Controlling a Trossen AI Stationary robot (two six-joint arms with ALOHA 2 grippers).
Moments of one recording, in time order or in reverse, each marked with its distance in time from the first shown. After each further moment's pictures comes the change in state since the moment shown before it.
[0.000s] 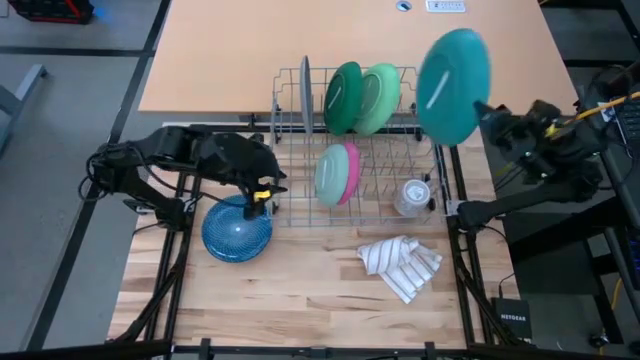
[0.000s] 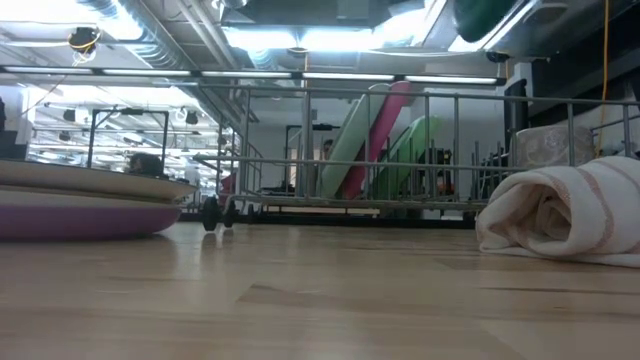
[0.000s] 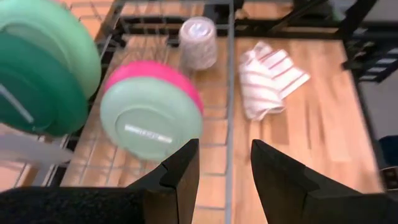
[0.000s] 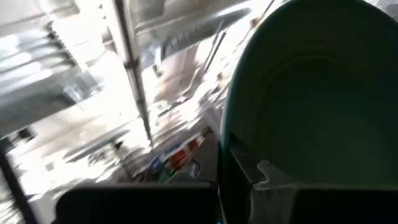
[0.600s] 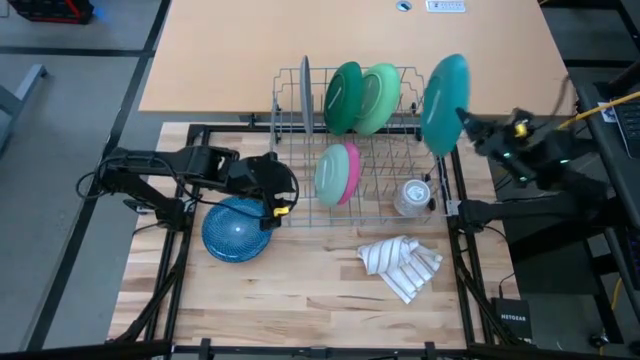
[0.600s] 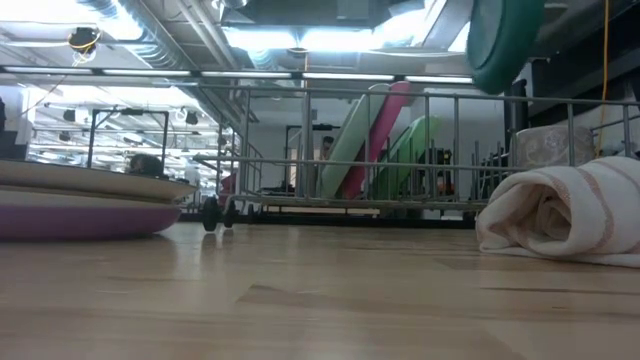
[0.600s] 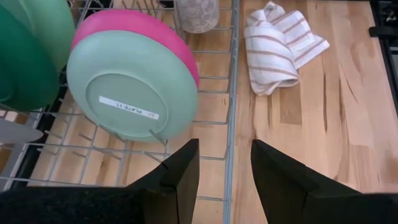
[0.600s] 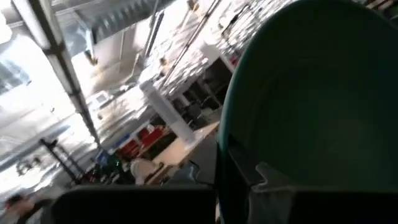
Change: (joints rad) left arm -0.001 0.001 -0.265 0.165 -0.002 -0.034; right arm -0.232 -0.048 -0.087 -0.250 0.010 0.266
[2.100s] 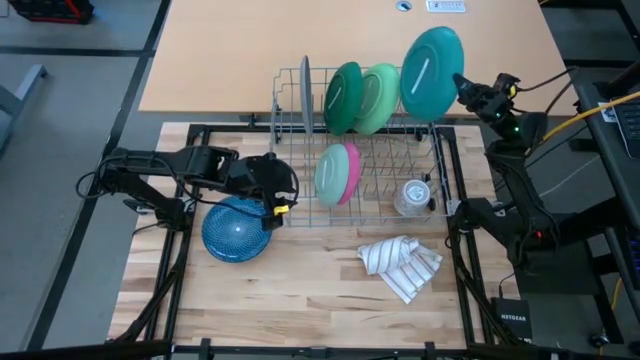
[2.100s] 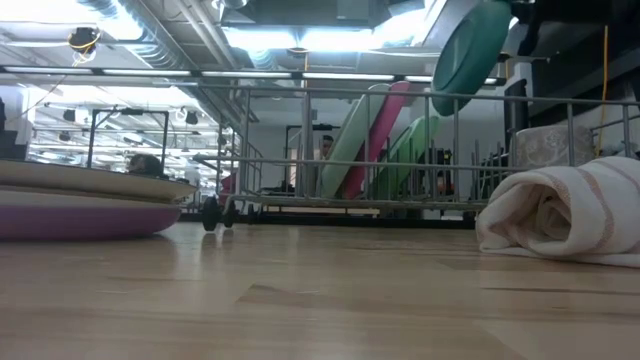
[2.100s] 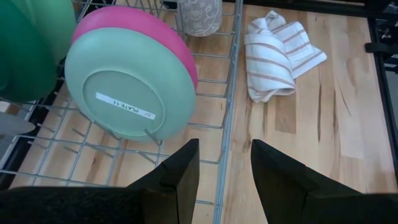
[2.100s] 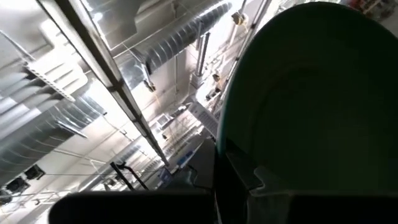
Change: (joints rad) left arm -0.002 -0.002 -0.001 0.014 0.001 -0.067; right arm -1.485 0.314 -0.310 1.061 -1.486 0.844
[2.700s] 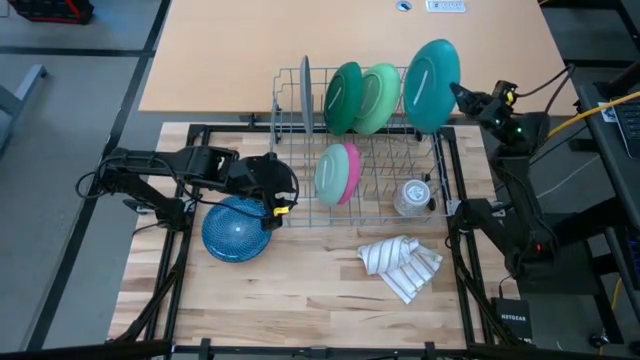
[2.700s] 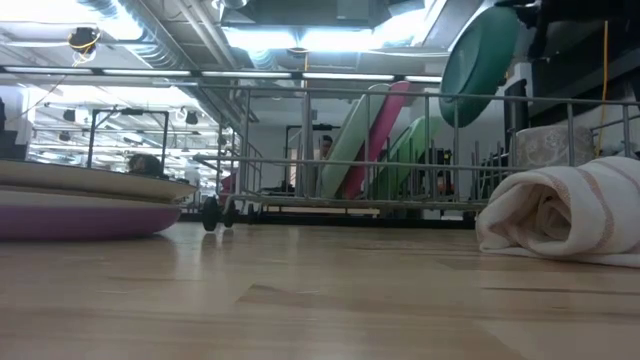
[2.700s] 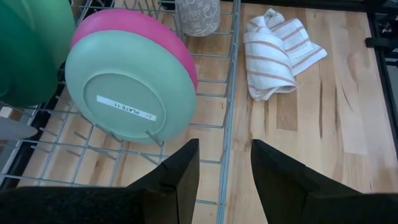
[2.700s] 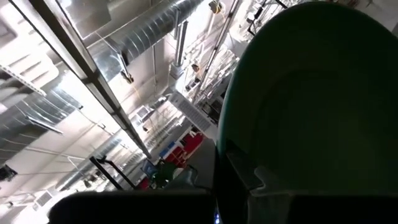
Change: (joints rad) left arm -0.002 0.000 0.000 -0.001 0.000 0.030; right arm 0.000 -0.111 0.000 -0.285 -0.022 -0.127
